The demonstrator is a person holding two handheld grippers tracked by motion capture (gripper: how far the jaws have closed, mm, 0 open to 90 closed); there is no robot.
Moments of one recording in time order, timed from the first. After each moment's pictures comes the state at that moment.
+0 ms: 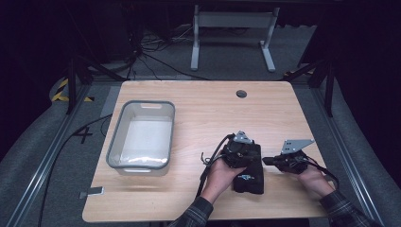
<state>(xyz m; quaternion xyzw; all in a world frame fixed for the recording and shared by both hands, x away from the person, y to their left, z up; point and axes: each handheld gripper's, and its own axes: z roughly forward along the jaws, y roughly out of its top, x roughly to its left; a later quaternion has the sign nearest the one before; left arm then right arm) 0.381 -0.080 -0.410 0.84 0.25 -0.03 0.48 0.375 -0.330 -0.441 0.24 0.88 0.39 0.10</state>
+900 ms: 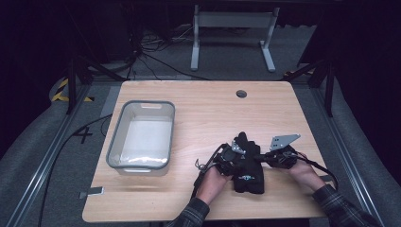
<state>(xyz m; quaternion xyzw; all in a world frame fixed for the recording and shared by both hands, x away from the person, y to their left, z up) 0.377 -0.072 -0.452 0.89 0.28 0.00 0.37 0.395 -0.304 -0.448 0.22 0.90 0.37 0.09</state>
